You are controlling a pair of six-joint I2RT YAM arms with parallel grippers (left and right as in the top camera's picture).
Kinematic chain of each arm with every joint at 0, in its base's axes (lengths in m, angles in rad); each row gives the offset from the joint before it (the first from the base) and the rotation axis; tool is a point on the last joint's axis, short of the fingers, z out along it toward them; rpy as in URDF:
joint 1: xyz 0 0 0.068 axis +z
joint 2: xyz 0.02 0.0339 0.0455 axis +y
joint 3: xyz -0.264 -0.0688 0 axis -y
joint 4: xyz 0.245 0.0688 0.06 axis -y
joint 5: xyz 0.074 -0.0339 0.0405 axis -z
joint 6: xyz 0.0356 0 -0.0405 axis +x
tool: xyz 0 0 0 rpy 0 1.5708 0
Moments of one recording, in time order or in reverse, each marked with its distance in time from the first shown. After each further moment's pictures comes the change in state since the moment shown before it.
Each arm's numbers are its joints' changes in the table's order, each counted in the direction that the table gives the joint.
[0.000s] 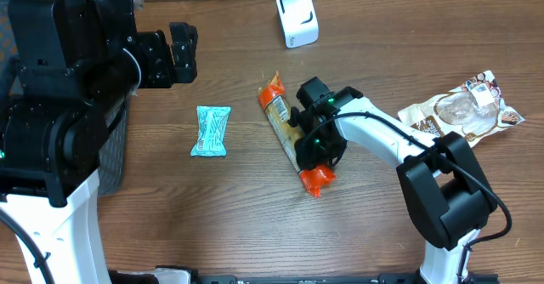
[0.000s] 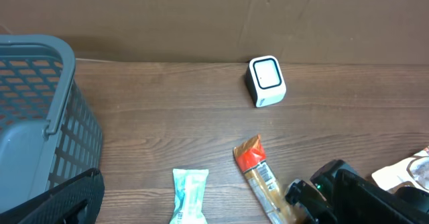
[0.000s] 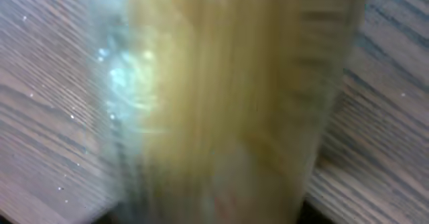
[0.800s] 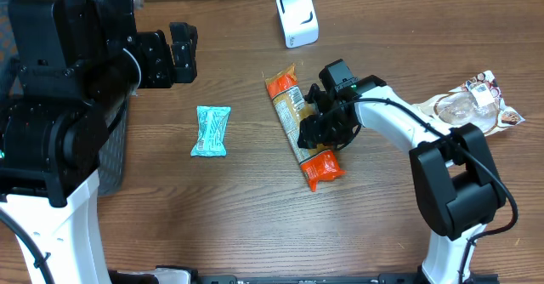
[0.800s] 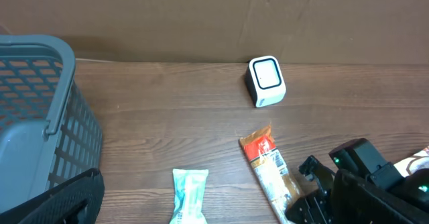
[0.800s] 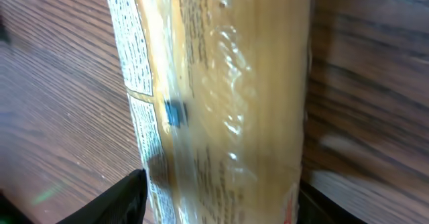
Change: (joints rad) left arm 0.000 0.000 0.000 0.000 0.000 0.000; right arm -0.128 0.023 0.008 0.132 -0.137 0.148
